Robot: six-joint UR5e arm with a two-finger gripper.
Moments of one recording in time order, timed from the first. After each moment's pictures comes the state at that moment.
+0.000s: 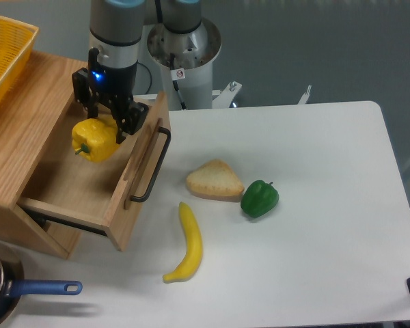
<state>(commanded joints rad) 2.21 -1.60 -1.62 -1.36 1.32 0.70</state>
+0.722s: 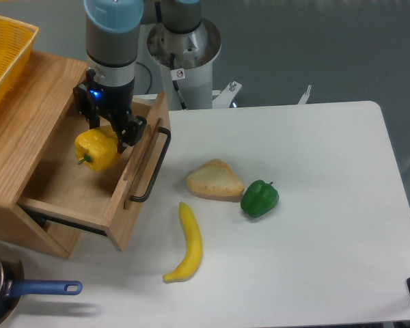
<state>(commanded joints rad) 2.17 -1.62 -1.62 -1.36 1.35 0.70</state>
